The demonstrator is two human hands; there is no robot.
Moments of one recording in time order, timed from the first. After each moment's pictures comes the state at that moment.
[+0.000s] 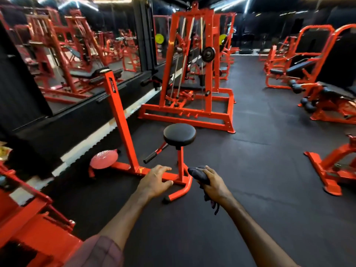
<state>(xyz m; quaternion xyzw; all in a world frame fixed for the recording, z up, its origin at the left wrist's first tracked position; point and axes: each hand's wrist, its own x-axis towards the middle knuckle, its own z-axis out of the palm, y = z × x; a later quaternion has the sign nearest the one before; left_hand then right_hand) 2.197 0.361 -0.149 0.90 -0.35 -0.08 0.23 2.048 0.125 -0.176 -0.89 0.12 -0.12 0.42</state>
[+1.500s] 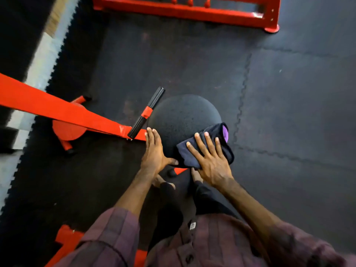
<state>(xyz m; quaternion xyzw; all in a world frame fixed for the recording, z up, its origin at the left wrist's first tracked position) 2.822 -0.004 -0.378 0.92 -0.16 -0.33 0.14 2.650 -0.177 -0.426 -0.99 0.06 0.00 0.10</state>
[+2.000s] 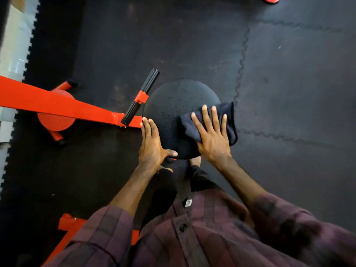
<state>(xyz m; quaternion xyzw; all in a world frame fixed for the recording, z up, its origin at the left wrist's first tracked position) 2.829 -0.008 -0.381 0.92 -0.16 -0.33 0.12 2.699 -0.194 -0.423 -0.97 0.21 0.03 0.08</state>
